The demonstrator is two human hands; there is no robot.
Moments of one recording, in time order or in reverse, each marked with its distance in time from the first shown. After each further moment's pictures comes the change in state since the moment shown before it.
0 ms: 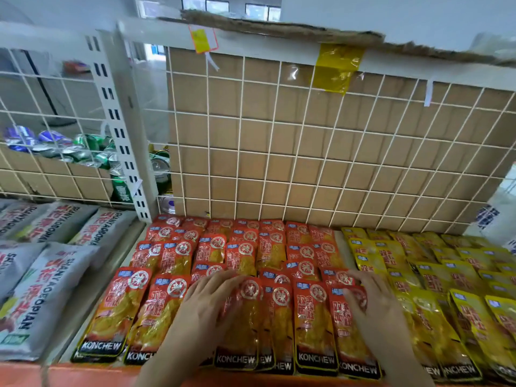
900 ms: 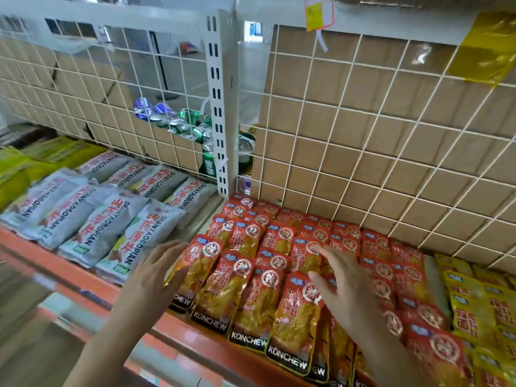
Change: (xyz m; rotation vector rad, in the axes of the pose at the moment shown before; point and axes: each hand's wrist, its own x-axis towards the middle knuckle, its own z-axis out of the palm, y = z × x) left_hand -0.074 -0.075 -0.098 0.180 0.167 -0.507; right_hand 0.041 -0.110 0.060 0.167 -0.345 -0.400
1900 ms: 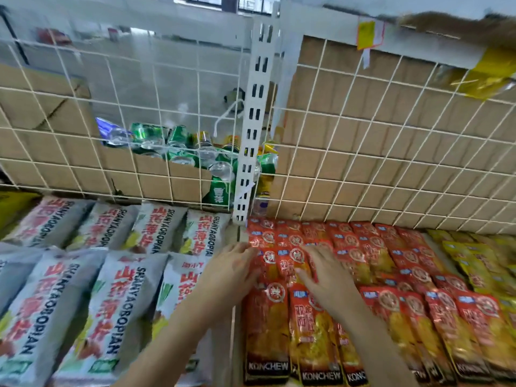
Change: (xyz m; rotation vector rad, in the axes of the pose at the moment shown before) left_hand 0.144 -0.039 0.012 -0.032 -0.442 0.498; right_hand 0.078 -0.125 0.090 -0.195 -0.116 0.399
